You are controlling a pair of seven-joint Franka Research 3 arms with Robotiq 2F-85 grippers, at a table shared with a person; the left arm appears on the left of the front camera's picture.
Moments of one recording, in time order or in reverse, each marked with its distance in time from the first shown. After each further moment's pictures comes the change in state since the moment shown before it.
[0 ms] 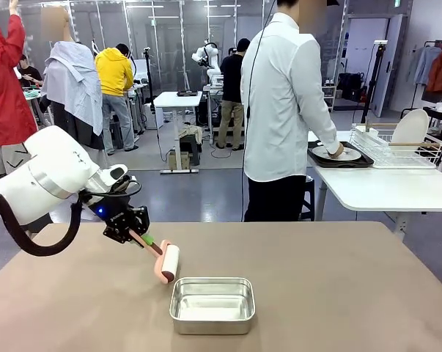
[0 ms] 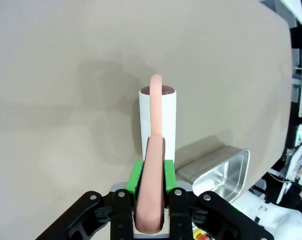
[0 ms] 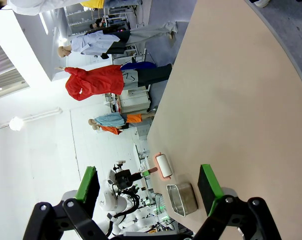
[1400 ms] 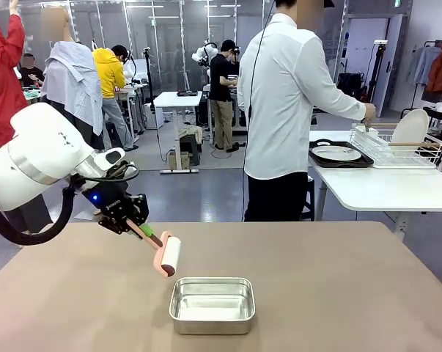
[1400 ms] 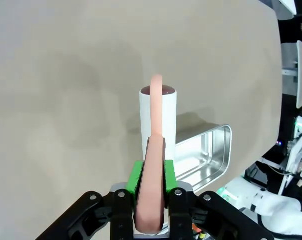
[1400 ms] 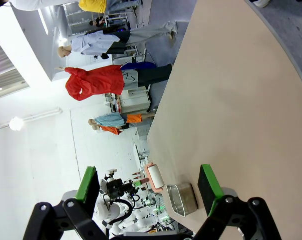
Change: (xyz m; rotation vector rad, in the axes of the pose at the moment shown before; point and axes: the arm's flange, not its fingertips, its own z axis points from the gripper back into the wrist) left arm -0.032 -0.042 0.044 0.009 0.006 -0.028; right arm 0.000 0.000 0.000 0.000 0.000 0.000
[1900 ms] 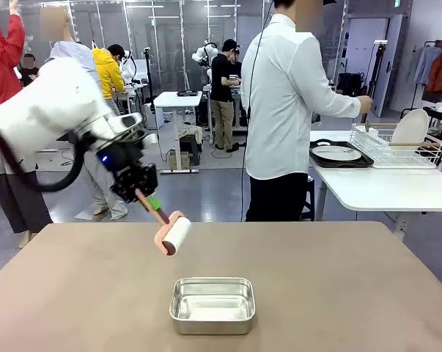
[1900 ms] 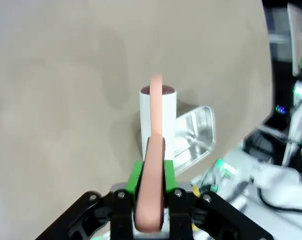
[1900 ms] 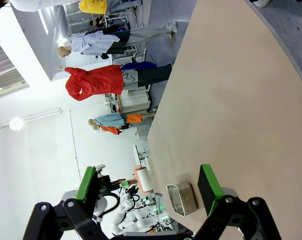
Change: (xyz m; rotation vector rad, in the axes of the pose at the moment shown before) left arm 0.037 -0.030 0.035 -0.014 0.112 -0.102; right arm 0.000 0.000 0.000 0.000 0.000 0.000
